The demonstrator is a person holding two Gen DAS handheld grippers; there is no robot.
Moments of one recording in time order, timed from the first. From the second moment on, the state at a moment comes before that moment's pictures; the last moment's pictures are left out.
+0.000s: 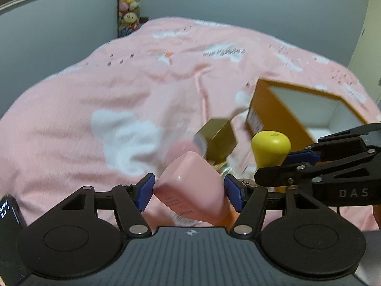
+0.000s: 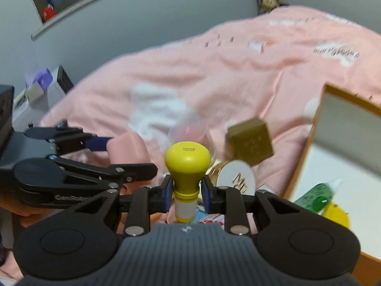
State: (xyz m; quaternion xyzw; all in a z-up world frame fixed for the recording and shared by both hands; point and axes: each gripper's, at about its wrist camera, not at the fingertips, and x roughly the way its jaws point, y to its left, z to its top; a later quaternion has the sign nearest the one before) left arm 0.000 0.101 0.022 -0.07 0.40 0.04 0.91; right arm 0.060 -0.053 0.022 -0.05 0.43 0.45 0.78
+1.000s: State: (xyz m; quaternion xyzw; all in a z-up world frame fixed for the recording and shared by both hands) left arm 0.160 -0.060 0.031 0.07 0.34 -0.16 0.93; right arm 0.171 -0.196 0.027 -0.07 0.47 0.21 0.86
